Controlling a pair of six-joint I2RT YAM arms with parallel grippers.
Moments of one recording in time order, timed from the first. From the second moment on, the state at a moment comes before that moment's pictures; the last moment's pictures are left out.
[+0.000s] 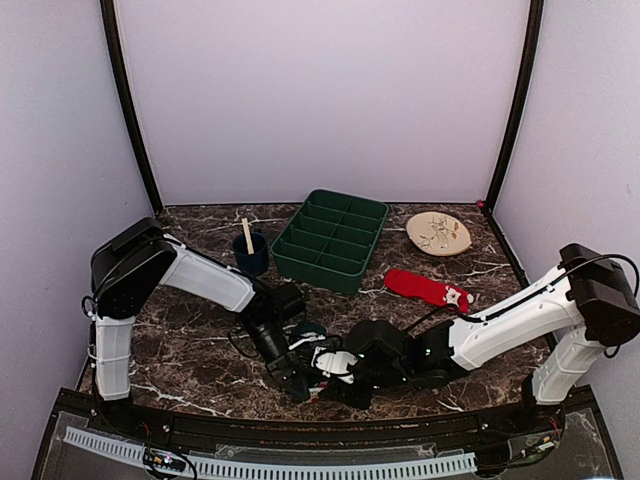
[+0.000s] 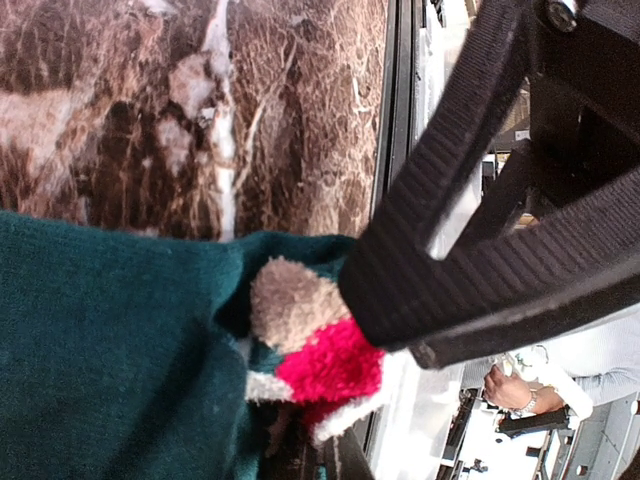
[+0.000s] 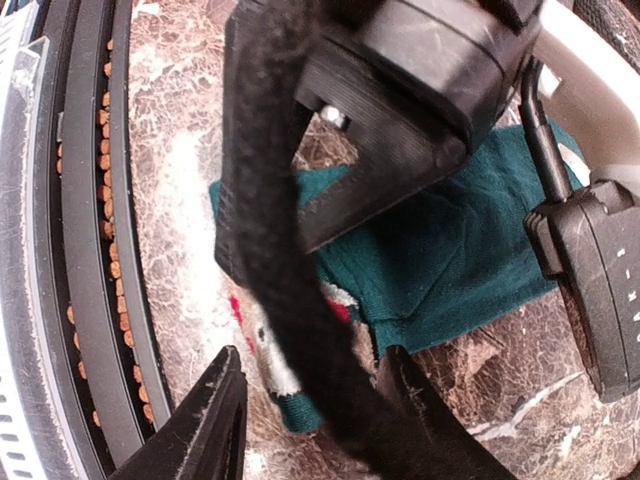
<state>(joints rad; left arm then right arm) -0.89 2.07 1.15 -0.66 1.04 0.20 1.33 1.64 0.76 0.09 -0.02 -0.03</state>
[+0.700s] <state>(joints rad) -0.88 2.08 1.15 -0.66 1.06 0.20 1.33 1.70 0.79 0.08 -0.08 -0.05</state>
